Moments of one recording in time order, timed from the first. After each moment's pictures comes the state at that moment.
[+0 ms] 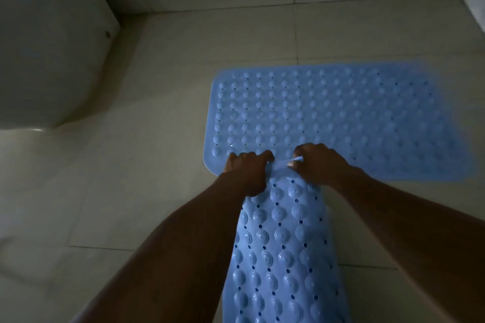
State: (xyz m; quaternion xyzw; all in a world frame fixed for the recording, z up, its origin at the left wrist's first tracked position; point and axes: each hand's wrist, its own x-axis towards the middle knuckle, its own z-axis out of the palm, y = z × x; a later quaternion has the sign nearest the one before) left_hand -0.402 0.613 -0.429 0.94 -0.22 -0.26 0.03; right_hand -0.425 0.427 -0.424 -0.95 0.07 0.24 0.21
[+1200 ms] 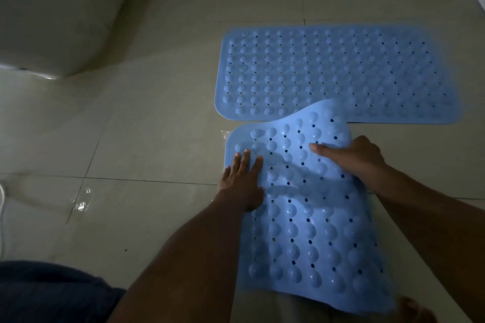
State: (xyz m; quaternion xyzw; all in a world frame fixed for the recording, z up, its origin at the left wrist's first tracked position) left_hand -0.574 0.686 -0.507 0.94 -0.16 -0.28 0.06; right_hand -0.582 0.437 -0.424 -0.83 0.40 0.20 0.33
